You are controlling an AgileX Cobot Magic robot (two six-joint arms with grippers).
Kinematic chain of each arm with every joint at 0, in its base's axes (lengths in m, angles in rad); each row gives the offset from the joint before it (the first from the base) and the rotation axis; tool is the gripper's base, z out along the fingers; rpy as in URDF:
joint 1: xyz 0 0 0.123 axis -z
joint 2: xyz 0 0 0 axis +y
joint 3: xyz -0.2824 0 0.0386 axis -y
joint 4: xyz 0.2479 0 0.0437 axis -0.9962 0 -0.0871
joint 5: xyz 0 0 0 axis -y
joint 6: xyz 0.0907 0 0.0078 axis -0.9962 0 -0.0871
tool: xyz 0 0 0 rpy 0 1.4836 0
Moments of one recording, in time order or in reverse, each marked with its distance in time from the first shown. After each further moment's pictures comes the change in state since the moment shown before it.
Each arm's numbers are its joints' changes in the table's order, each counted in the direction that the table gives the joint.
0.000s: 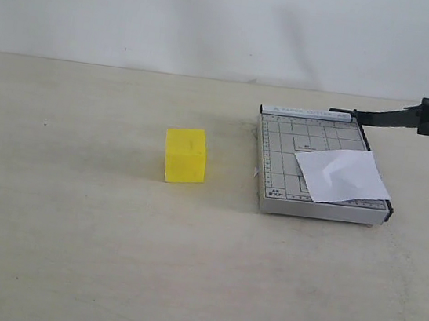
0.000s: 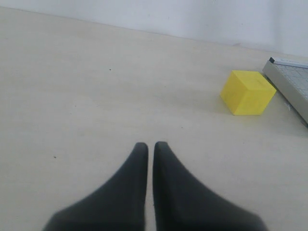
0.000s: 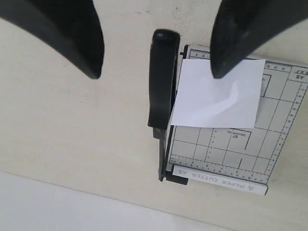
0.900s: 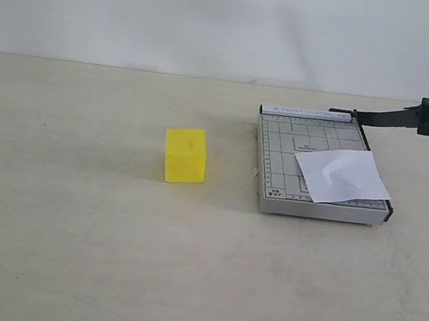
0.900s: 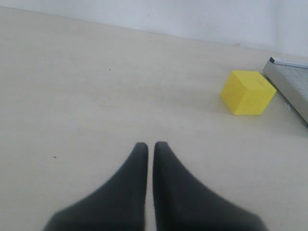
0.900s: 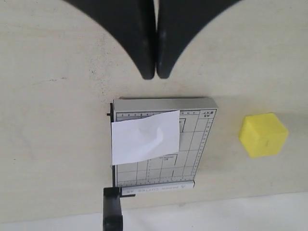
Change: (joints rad) left arm 0.000 0.000 0.000 0.000 0.000 0.000; right arm 0.000 -0.820 -0.709 -0.335 0.159 -0.027
